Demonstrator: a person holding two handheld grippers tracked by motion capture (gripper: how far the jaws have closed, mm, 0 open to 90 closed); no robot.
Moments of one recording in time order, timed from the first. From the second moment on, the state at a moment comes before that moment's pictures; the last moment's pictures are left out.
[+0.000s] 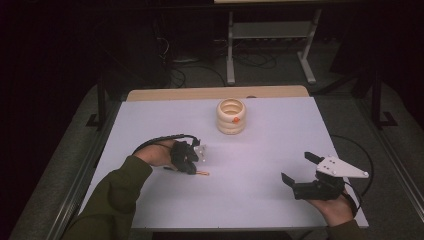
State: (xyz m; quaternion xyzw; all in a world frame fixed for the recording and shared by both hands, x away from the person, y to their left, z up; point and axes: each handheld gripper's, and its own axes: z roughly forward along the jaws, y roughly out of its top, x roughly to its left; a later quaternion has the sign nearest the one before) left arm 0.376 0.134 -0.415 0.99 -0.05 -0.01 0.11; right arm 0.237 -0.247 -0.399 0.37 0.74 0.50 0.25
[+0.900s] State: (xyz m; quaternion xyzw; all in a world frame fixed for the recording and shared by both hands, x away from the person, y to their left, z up) left arm 0.379 0.137 -0.413 0.99 0.00 -0.02 0.13; right arm 0.237 -0.247 -0.399 0.37 0.74 0.50 0.25
